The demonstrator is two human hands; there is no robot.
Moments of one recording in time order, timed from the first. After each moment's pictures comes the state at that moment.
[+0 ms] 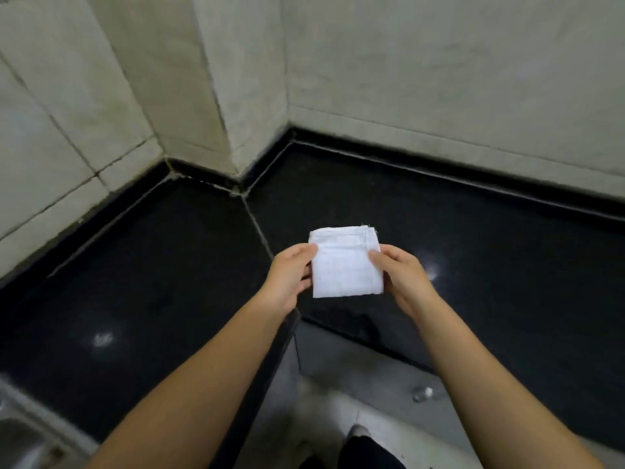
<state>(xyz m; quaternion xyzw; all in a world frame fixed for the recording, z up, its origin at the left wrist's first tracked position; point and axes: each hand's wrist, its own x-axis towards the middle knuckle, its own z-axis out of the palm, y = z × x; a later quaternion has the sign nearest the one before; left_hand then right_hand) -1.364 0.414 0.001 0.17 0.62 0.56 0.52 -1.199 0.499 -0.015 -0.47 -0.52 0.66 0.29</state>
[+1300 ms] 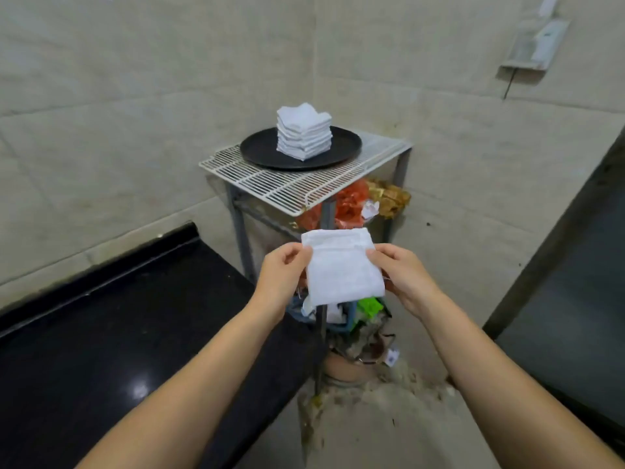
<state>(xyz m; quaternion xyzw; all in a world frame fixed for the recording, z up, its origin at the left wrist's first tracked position) -0.351 0.566 0.073 0.65 0.32 0.31 0.62 -0.204 0.446 0.072 -0.68 -0.25 0.31 0.62</state>
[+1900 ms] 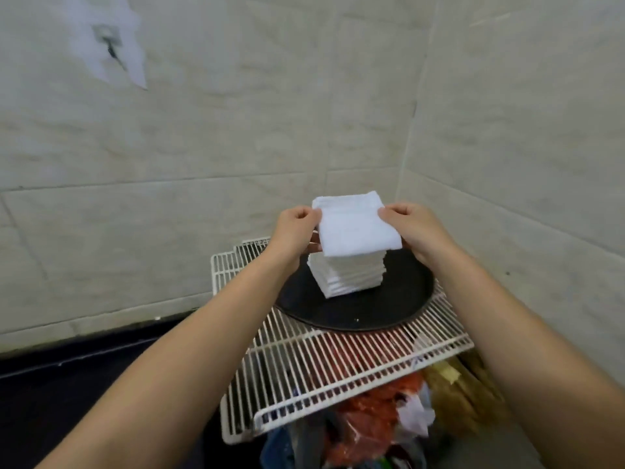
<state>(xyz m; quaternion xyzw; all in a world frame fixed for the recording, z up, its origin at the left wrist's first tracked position) -0.099 0.829 0.209 0.56 0.41 0.47 0.54 0.081 0.785 0.219 -0.63 -0.49 0.28 0.53</state>
